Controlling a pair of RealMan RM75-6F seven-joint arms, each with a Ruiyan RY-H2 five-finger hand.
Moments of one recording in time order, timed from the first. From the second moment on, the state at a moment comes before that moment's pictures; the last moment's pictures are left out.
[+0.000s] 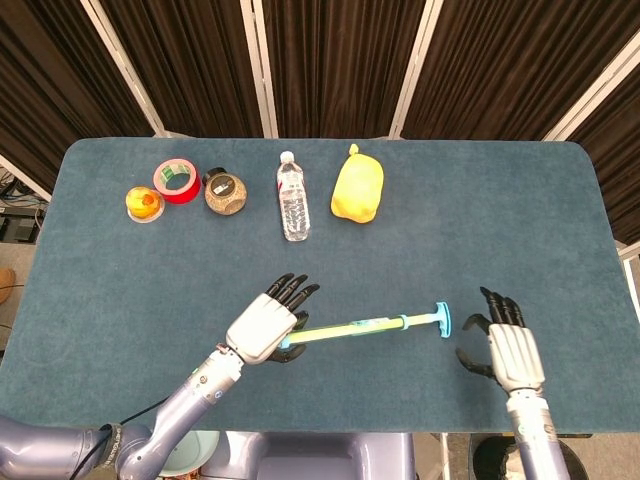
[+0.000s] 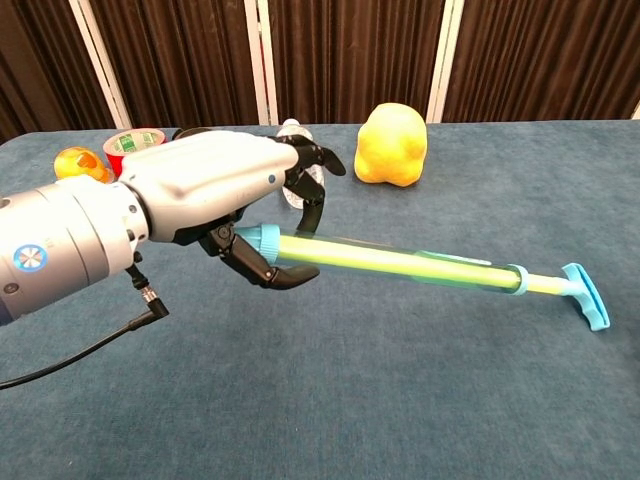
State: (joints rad) left arm -0.74 -1.61 -0.13 -1.83 1.26 1.08 0.70; right arm 0.17 -1.37 0.12 -1.80 -1.28 1.31 -0.34
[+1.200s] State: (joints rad) left arm -0.79 -1.61 -0.16 -1.86 1.20 1.08 0.70; right arm 0.26 -1.62 0.20 -1.71 -1.08 1.31 -0.44
